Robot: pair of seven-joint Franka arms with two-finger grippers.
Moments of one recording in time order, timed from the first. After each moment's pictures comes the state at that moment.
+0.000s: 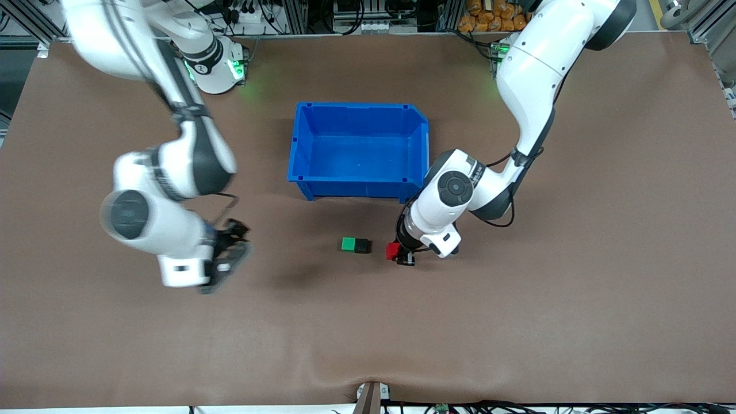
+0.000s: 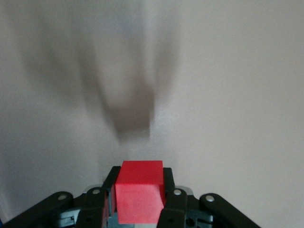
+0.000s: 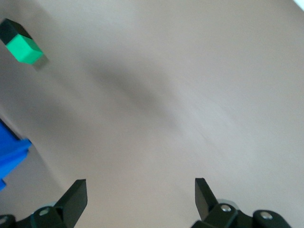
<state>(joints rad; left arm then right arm) -0.43 0.80 -0.23 -1.50 -0.01 2.49 -2.11 0.24 0.51 -0.04 -1.41 0.08 1.89 -0.62</state>
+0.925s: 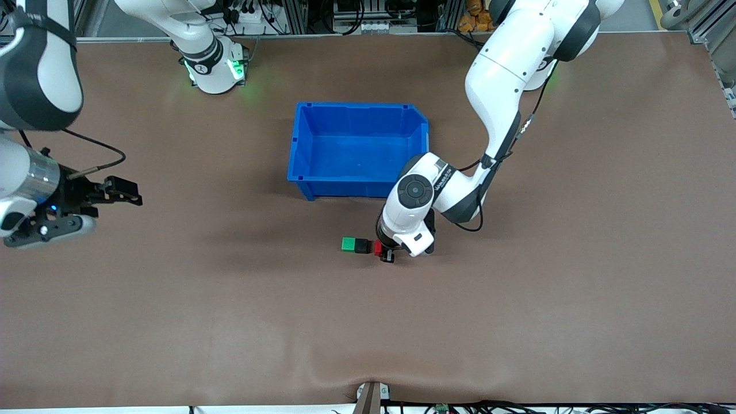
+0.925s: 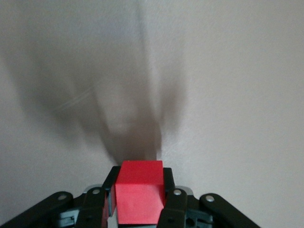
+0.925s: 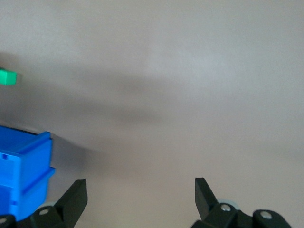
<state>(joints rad) -0.61 0.90 -0.09 -1.34 -0.01 2.39 -2.12 0.15 0.22 -0.15 -1.48 0.09 1.58 -0.16</state>
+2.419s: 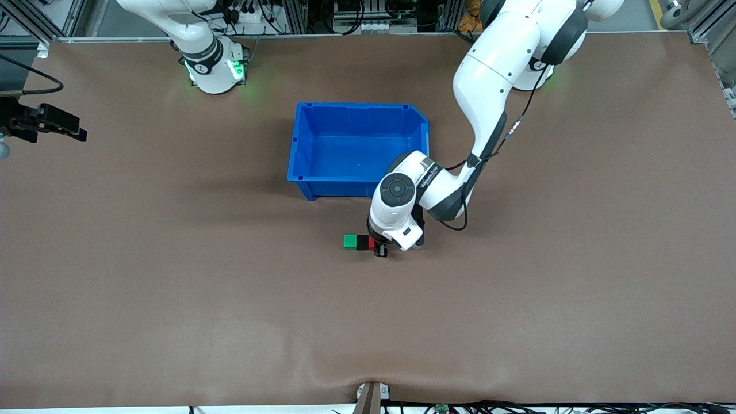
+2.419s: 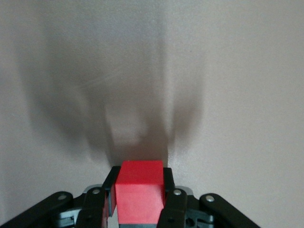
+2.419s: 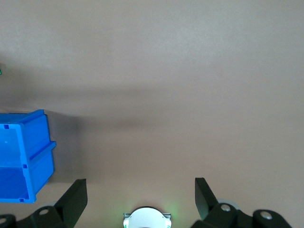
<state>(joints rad) -0.66 0.95 -0.07 -1.28 -0.01 2.31 -2.26 0.03 0.00 -0.11 -1.54 0.02 1.39 -0.06</state>
